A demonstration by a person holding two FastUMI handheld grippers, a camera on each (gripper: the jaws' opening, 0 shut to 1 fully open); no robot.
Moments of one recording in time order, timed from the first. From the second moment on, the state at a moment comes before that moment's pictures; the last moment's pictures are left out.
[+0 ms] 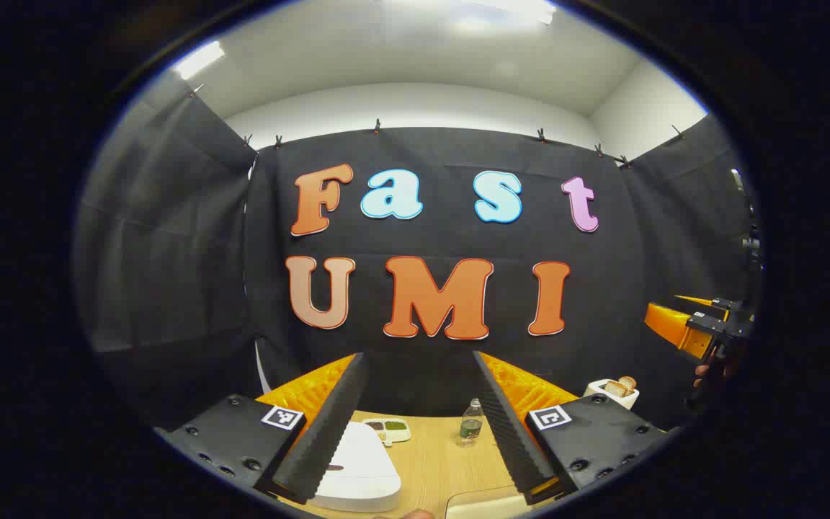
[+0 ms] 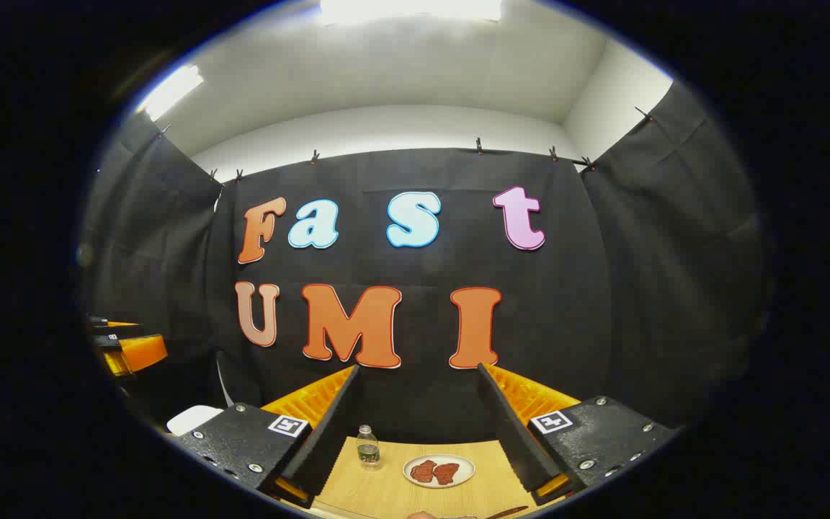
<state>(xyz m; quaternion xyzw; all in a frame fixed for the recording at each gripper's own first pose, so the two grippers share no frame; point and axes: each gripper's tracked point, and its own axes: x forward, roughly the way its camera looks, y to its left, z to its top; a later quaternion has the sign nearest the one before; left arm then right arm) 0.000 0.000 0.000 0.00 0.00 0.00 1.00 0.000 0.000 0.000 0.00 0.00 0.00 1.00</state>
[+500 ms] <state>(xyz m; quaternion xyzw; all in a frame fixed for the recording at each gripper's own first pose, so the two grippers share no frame) -0.026 0.002 0.000 0.01 0.01 0.03 1.00 -0.002 0.016 -0.003 0.01 0.00 0.03 1.00</state>
